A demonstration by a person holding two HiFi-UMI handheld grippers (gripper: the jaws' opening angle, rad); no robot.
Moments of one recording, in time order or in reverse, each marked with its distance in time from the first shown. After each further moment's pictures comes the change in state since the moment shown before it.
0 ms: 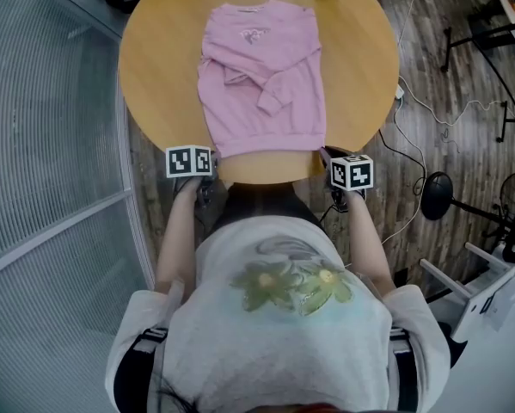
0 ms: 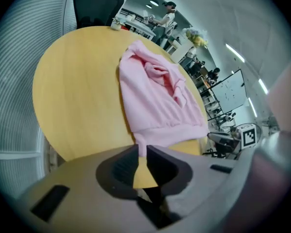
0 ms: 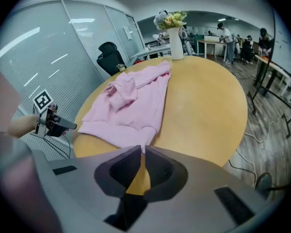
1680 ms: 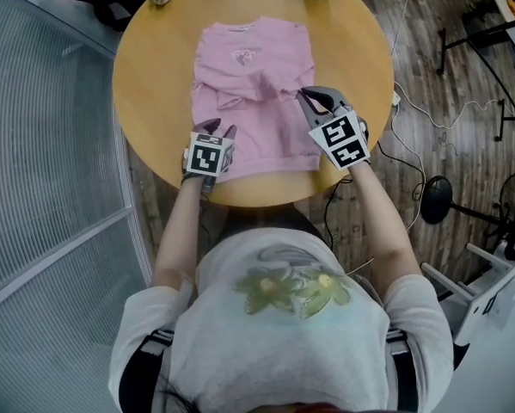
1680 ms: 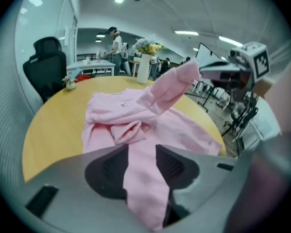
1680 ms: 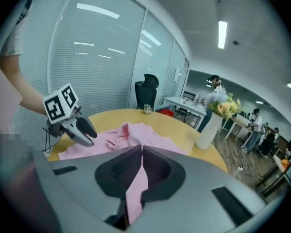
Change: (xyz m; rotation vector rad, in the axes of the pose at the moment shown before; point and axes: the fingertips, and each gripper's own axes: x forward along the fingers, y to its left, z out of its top) left arm 0.010 -0.070 0.146 0.543 -0.261 0.095; right arm -0.038 0.073 0.247 -0.704 -0.383 -0.028
